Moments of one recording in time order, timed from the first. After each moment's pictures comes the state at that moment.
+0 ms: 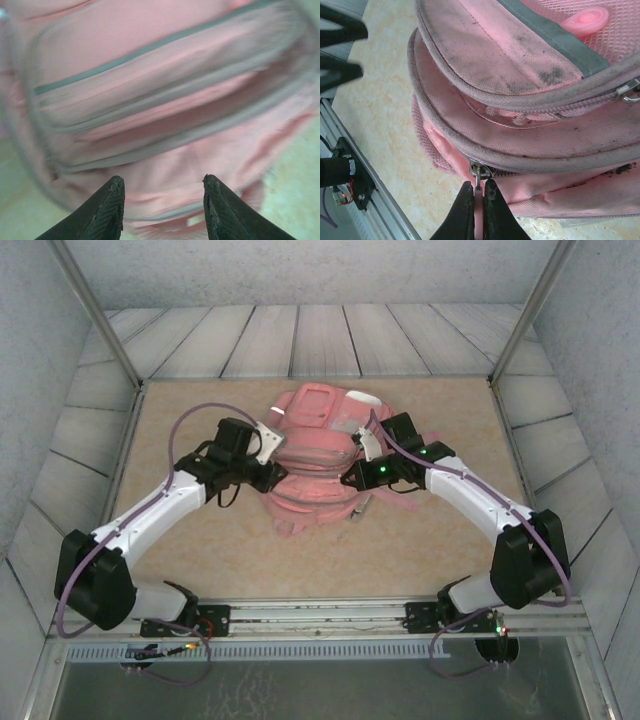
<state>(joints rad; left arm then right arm) -0.57 1.34 1.01 -0.48 0.31 0.02 0.45 1.42 1.06 -0.60 -0.48 0.22</state>
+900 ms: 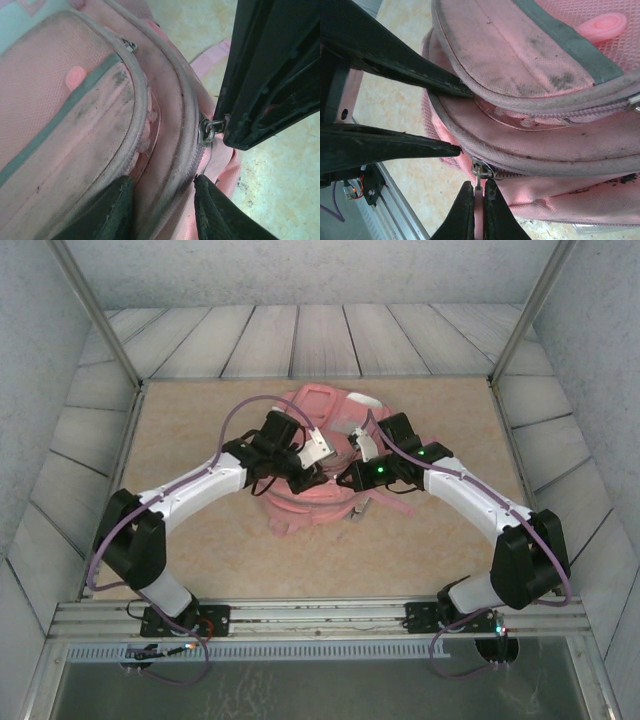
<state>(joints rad) -0.71 1.62 1.22 -0.46 0.44 0.31 0.48 1.42 1.07 -0.58 -0.51 0.22</state>
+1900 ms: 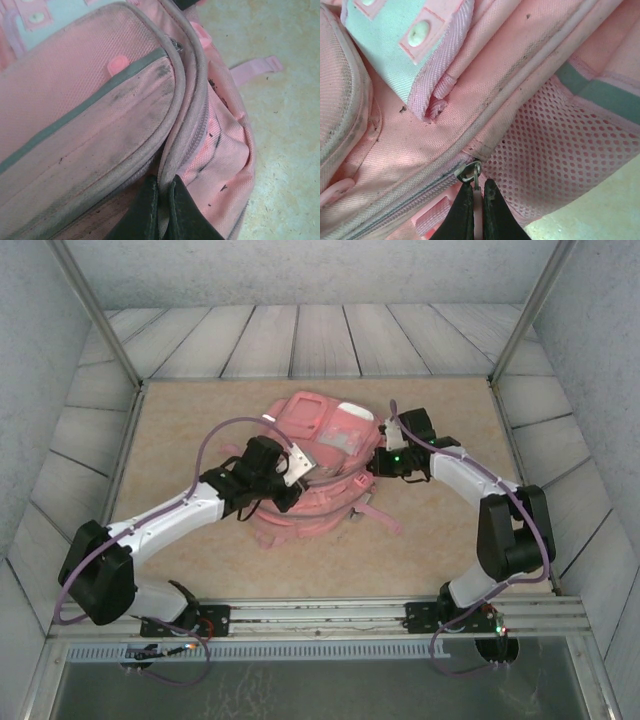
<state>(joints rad) -0.73 1.37 0.93 -0.35 0.26 0.14 0.26 1.57 1.04 -0.48 -0.31 0.26</state>
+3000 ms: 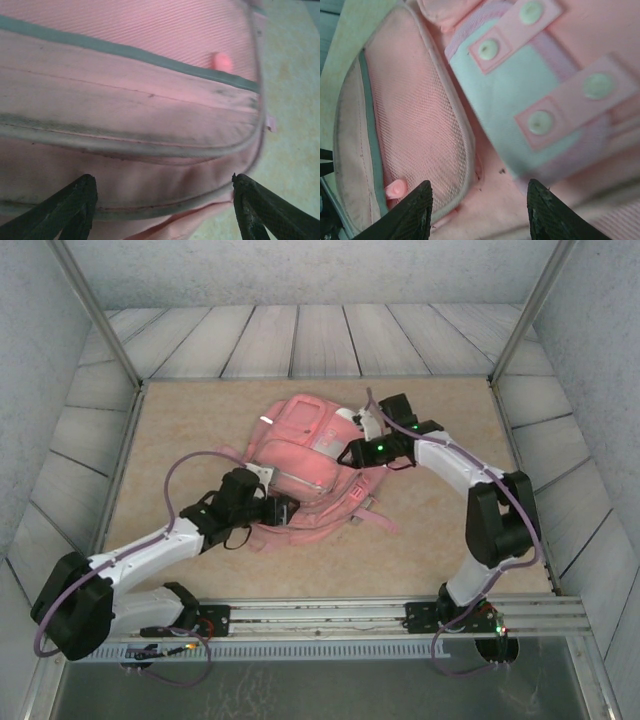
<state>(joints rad) -0.71 1.17 0.58 -0.10 0.19 -0.58 0.37 1.69 1.24 -0.55 -0.48 0.14</state>
